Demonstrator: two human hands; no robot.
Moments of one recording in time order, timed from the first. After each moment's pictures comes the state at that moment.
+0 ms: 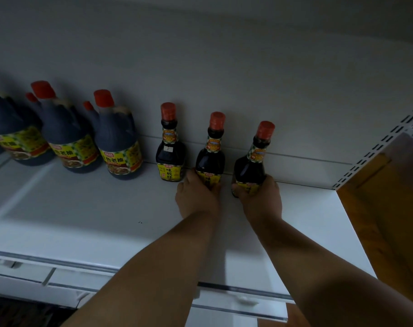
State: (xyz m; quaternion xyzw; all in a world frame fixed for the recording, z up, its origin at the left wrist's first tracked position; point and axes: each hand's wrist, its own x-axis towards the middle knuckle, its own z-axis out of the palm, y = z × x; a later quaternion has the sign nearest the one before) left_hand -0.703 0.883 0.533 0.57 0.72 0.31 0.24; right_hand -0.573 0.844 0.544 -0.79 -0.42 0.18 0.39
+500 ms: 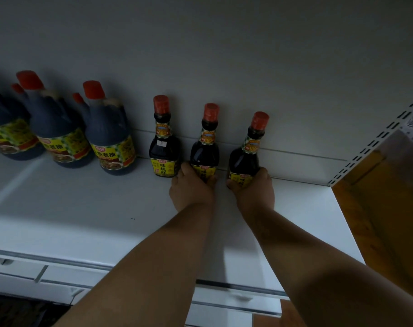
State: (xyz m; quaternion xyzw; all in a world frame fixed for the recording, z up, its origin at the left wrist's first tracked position) left_hand -0.700 0.889 0.534 0.57 0.73 0.30 0.21; right_hand -0.572 0.854 0.545 -0.81 -0.43 0.17 0.37
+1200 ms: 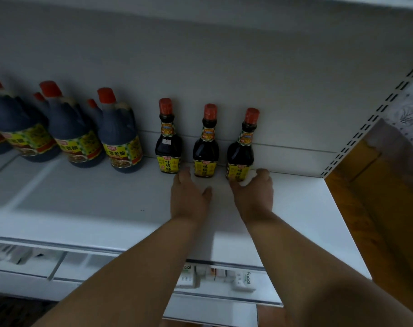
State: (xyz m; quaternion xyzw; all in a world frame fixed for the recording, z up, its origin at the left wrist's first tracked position) left_hand -0.735 0.843 0.541 0.61 0.65 0.35 0.30; right_hand -0.593 0.819 0.559 -0.82 -0.40 0.17 0.37
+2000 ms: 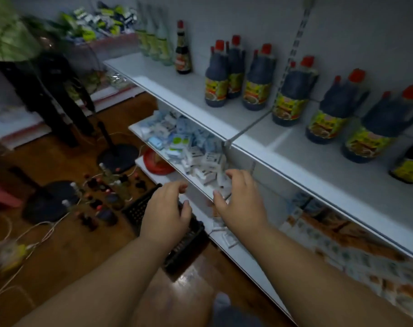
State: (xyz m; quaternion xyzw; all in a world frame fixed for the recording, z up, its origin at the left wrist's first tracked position) left_hand -1.244 0.563 0.560 0.52 0.79 0.31 0.04; right_hand -1.095 0.656 0.571 -0.48 -0.81 0.20 0.27
